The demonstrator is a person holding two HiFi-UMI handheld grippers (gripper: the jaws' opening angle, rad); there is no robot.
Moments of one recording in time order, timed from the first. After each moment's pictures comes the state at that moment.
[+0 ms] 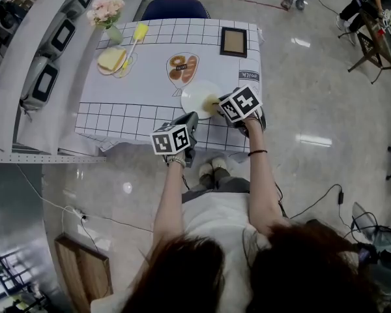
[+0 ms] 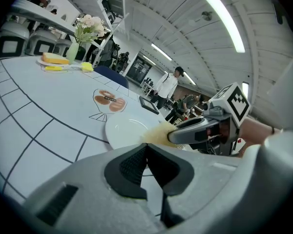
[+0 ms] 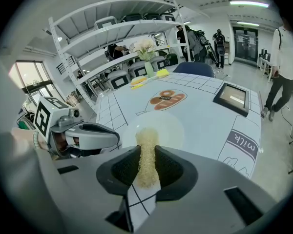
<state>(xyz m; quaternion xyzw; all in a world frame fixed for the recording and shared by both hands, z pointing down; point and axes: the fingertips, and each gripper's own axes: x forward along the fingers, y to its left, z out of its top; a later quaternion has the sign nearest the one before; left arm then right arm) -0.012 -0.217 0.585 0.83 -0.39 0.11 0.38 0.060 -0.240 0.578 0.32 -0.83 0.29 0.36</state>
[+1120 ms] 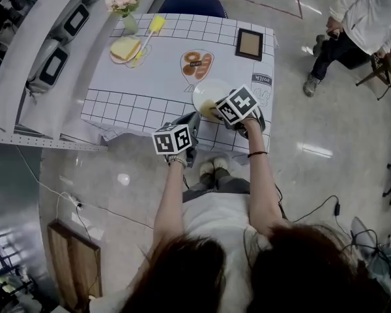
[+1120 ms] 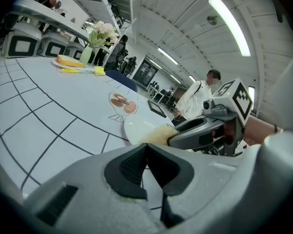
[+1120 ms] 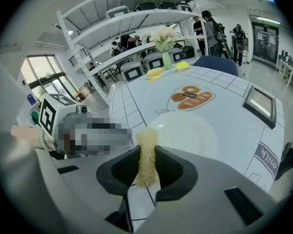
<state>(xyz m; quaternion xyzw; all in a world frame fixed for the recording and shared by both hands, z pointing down) -0.046 -0.213 0.589 0.81 -0.42 0.09 0.39 0.007 -0.227 0.583 0.24 -0.84 0.28 0.40</state>
